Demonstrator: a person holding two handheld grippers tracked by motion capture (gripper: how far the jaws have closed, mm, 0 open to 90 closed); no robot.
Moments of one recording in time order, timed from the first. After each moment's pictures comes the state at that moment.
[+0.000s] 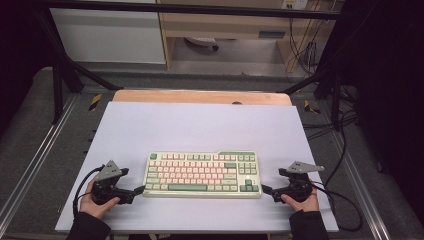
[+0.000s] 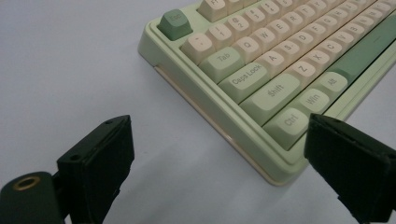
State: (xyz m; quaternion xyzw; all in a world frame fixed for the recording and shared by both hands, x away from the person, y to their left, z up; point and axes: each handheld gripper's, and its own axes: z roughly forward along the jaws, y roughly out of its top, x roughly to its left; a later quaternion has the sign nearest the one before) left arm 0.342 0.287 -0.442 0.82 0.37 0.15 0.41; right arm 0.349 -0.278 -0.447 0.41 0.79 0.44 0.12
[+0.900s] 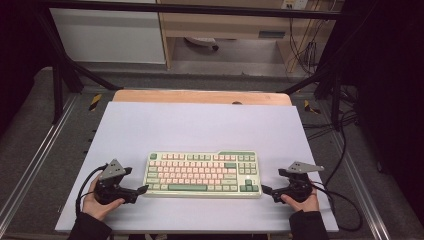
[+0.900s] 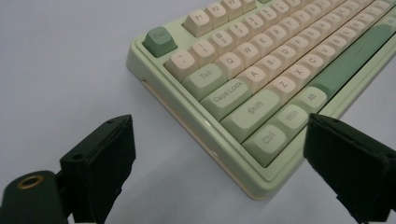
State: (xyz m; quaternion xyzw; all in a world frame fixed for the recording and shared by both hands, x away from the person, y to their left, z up) left arm 0.340 0.274 -0.431 0.82 0.36 0.15 0.41; right arm 0.349 -0.277 -0.446 0.41 0.79 0.44 0.11
